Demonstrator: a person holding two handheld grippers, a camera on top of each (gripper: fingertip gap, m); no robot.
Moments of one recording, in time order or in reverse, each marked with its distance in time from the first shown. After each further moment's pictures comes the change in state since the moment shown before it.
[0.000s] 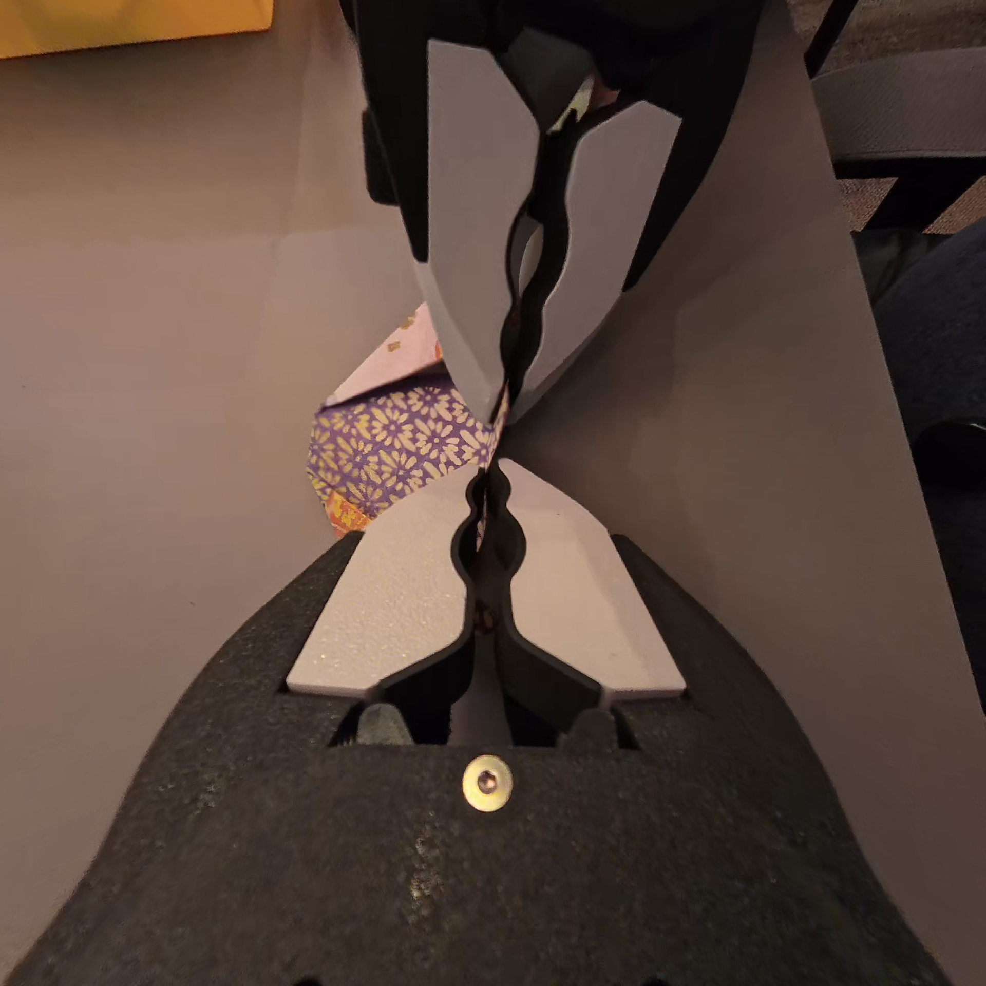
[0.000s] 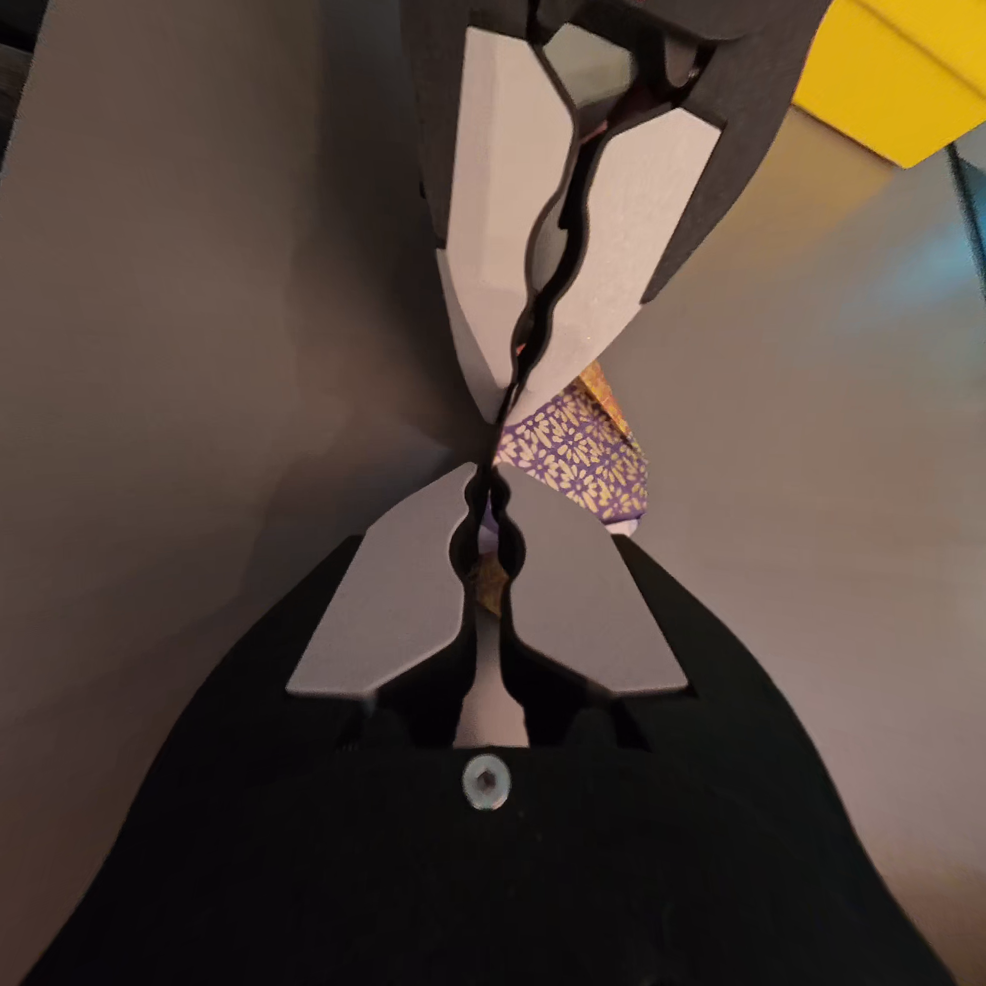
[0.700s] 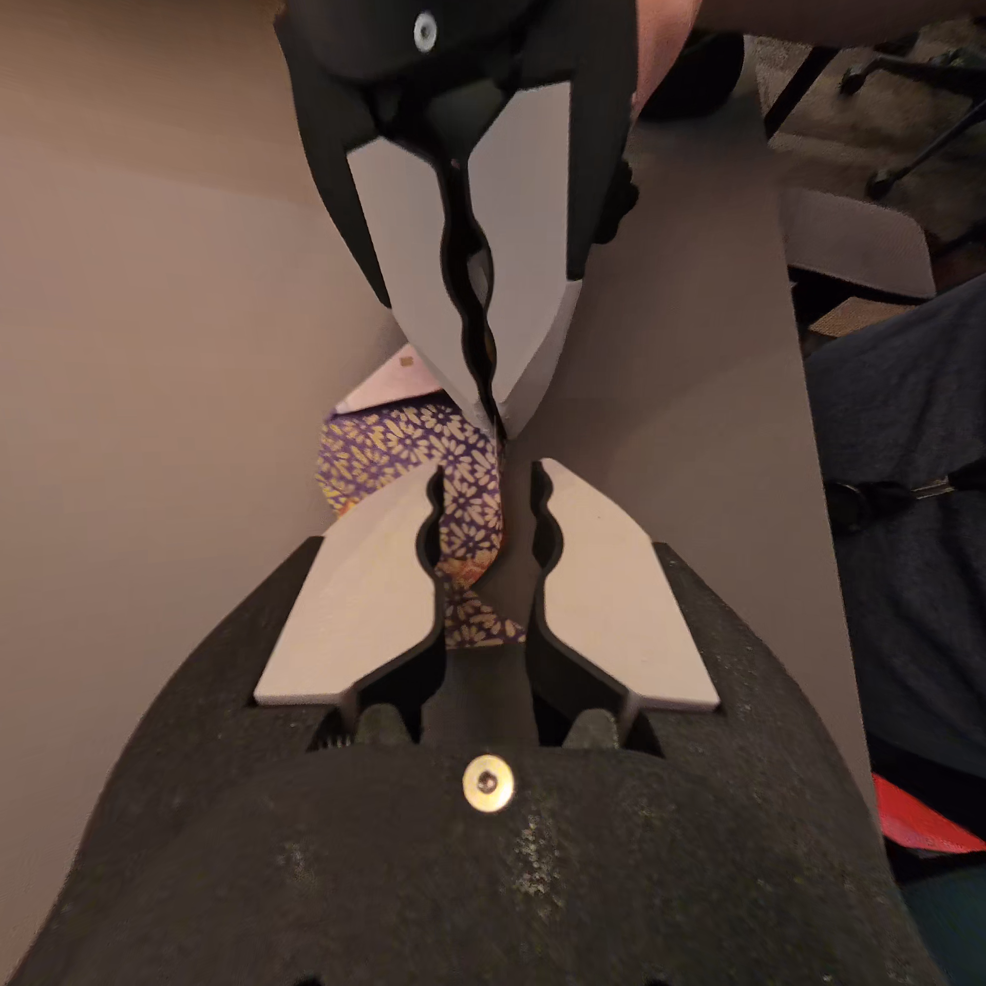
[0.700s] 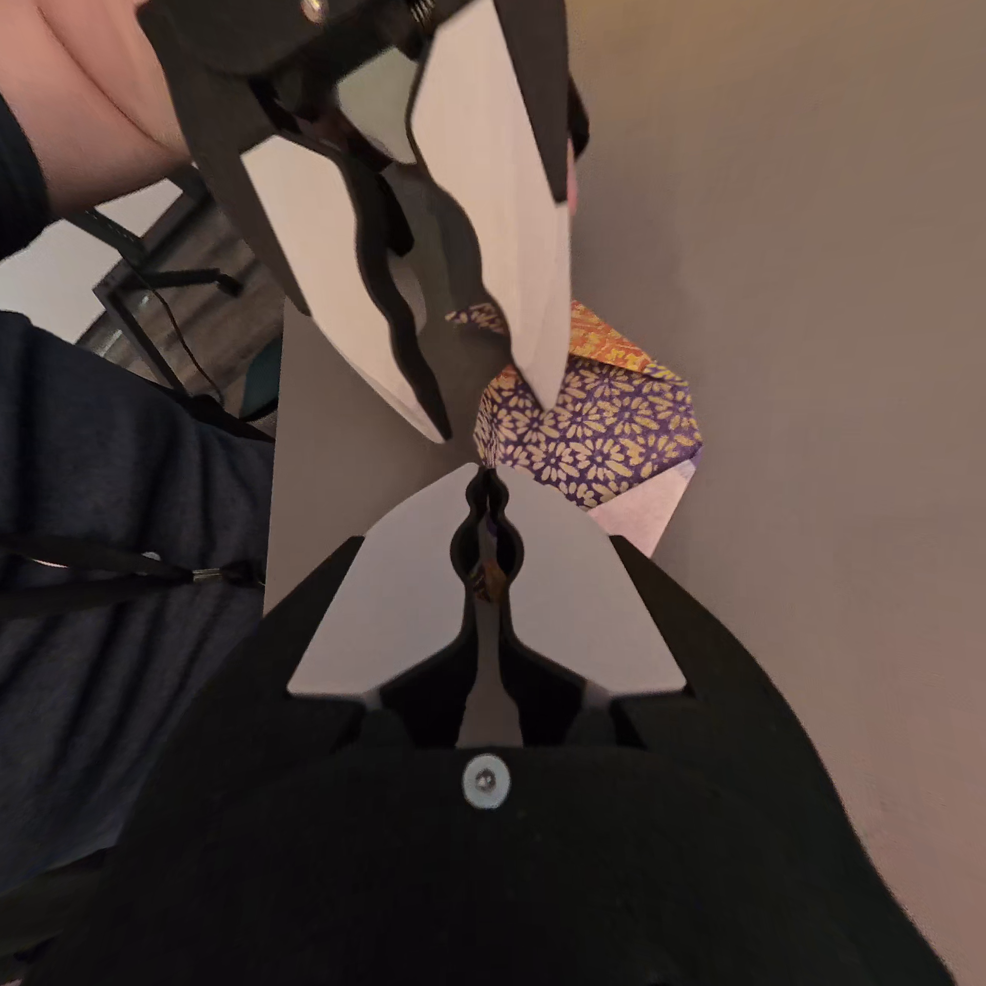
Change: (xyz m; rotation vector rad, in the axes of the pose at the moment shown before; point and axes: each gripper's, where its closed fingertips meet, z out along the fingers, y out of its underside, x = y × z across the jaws) left arm -0.018 -0.008 -0.014 0.012 0.117 -0.210; right arm 0.015 -0.009 0.001 0.089 -0.498 0.746
